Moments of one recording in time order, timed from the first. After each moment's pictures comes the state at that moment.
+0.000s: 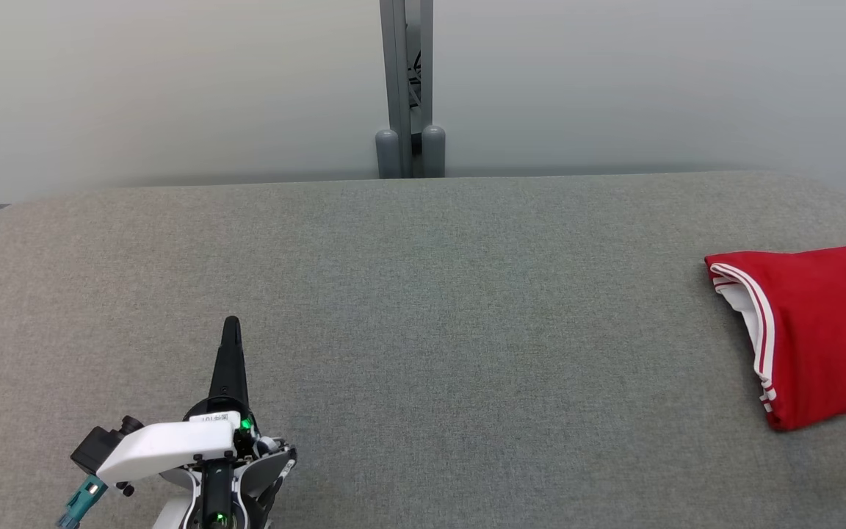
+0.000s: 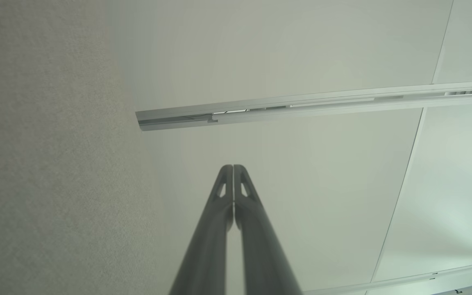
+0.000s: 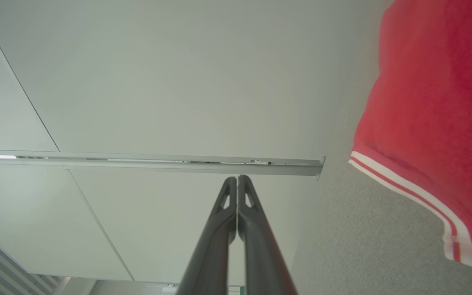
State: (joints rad) left arm -0.17 0.05 -0.24 0.29 -1.67 -0.13 -0.26; right arm -0.37 -0.18 -0.53 0.55 1.55 0.13 0.57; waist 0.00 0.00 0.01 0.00
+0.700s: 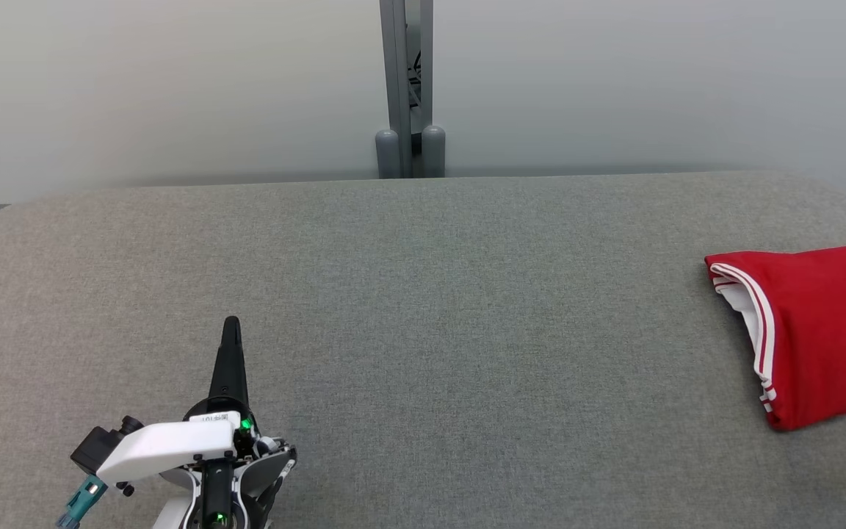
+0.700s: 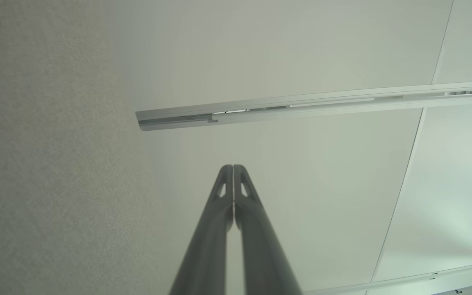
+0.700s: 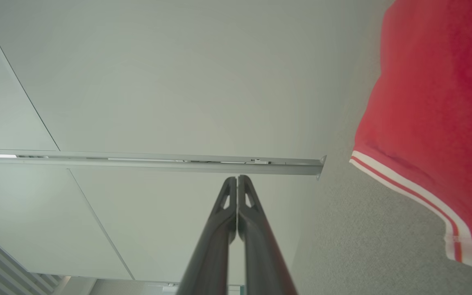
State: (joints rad) left arm -0.17 0.05 -0.24 0.29 -1.67 -0.13 -0.26; right arm -0.37 -0.18 -0.53 0.55 1.55 0.13 0.57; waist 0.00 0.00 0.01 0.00
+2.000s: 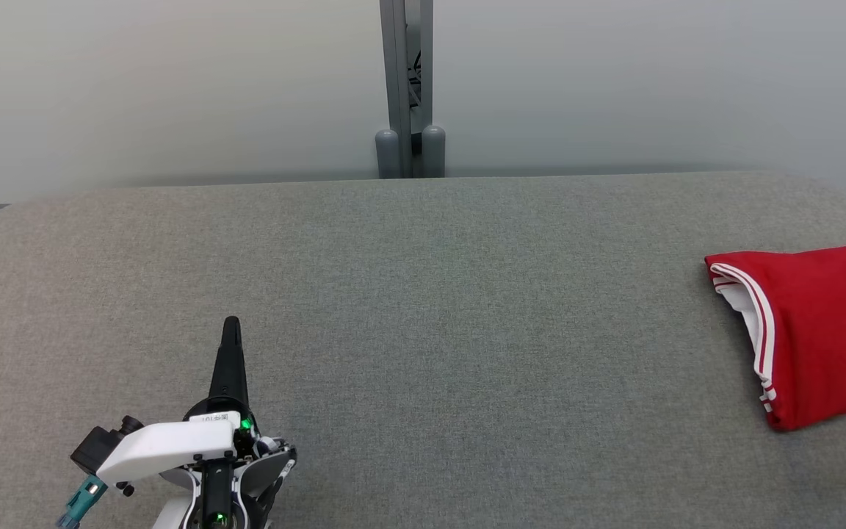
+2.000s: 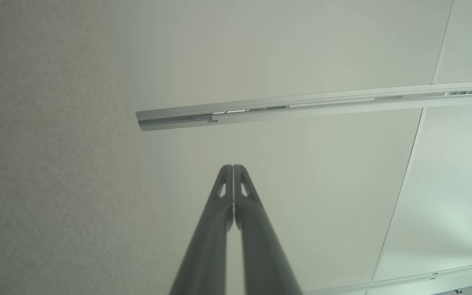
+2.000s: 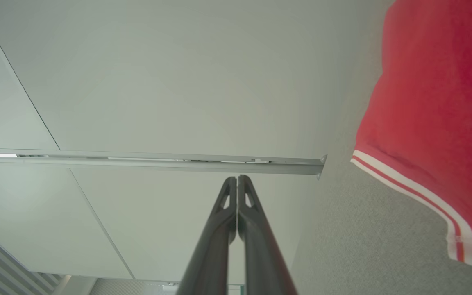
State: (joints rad) left arm -0.17 0.05 -0.24 0.29 -1.67 -0.13 -0.26; right arm -0.37 -0.18 -0.52 0.55 1.56 0.13 0.57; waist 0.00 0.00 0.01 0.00
